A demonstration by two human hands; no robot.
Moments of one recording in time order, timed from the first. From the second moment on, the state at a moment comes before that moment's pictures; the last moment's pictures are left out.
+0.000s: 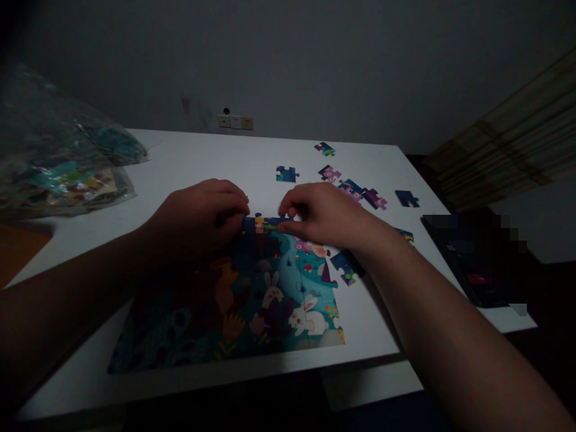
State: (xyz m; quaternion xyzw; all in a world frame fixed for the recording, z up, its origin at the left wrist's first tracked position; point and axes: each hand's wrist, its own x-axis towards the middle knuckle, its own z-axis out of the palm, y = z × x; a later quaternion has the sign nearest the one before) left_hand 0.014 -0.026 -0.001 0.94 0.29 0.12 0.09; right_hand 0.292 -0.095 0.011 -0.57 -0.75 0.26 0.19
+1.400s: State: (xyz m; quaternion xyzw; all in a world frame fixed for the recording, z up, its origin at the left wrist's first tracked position) left_hand 0.009 -0.006 -0.008 0.87 0.36 0.21 0.25; right_hand 0.353 -0.078 0.000 -0.65 -0.75 0.08 0.11
